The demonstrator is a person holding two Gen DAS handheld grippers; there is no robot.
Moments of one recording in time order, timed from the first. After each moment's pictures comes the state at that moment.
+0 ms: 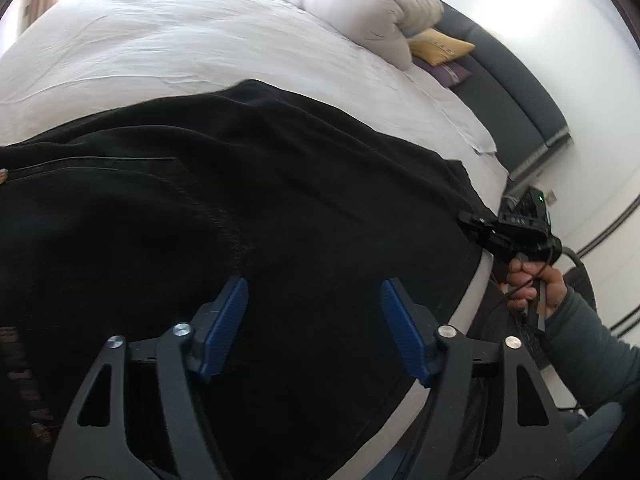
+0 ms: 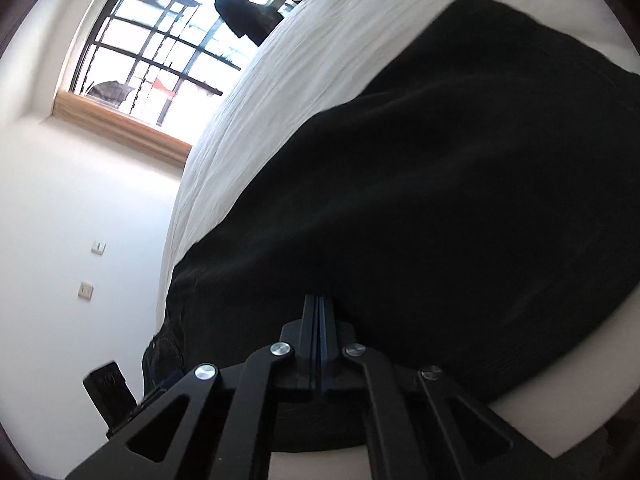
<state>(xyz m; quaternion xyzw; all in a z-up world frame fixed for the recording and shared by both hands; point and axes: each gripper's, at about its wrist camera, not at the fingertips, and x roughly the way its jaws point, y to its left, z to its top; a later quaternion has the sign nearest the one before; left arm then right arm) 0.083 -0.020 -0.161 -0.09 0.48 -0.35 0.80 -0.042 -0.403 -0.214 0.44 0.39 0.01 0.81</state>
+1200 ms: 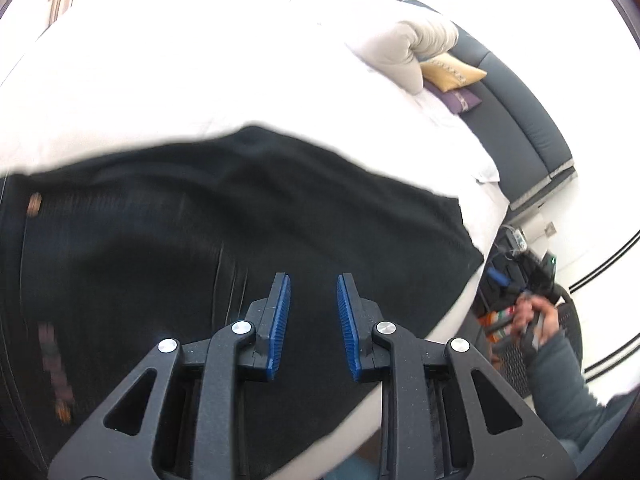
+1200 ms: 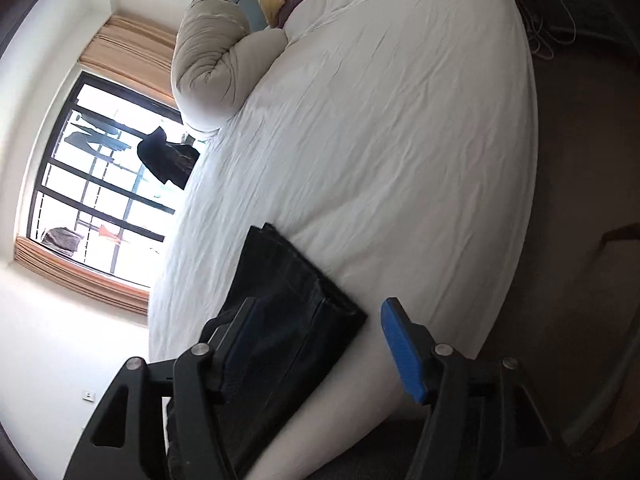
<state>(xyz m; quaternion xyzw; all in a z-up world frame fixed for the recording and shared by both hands) 0.078 0.006 -0.120 -0.13 0.48 -0.33 0.80 -0.181 -0.529 -0.200 0.53 0.26 -0.18 0.79</state>
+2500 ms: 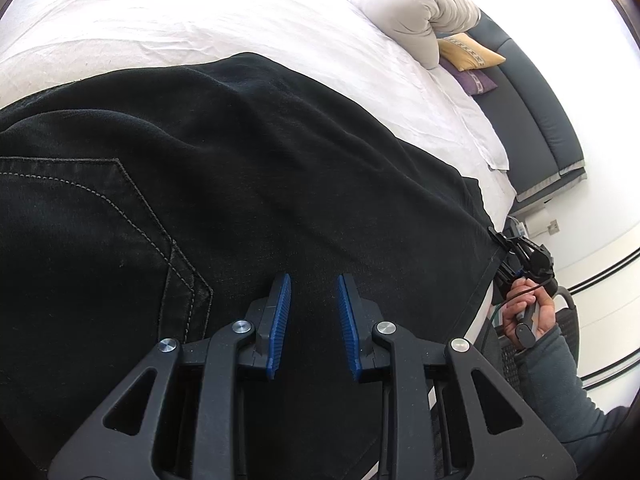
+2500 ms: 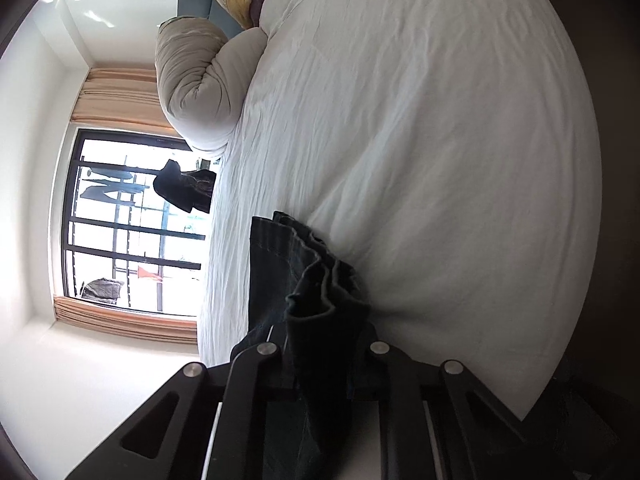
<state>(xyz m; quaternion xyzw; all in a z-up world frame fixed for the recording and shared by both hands) 0.114 0.007 -0.178 -0.14 0.54 -0.33 0.76 -0.127 -0.518 -0.234 0.63 0.19 -0.15 0.74</state>
